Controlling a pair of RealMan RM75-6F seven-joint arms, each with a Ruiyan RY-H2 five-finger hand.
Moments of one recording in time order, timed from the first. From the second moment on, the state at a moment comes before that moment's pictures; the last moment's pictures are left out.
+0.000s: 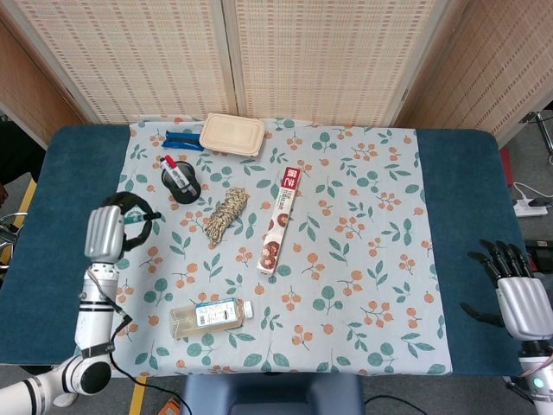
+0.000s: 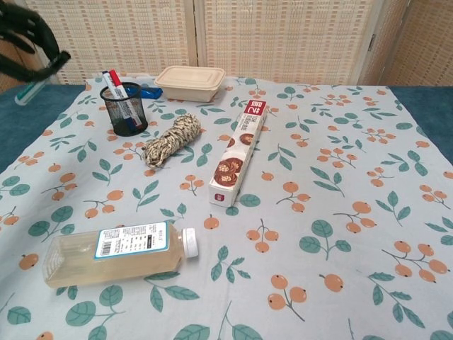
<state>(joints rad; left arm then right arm) -0.50 -1.45 -0.44 -1.62 1.18 1.27 0.07 0.08 -1.08 0.05 -1.61 -1.51 1.46 0.05</state>
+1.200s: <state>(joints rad) -0.96 -1.63 -0.55 -0.82 1.22 0.68 -0.93 0.09 -1.10 0.07 -1.61 -1.45 1.42 -0.03</state>
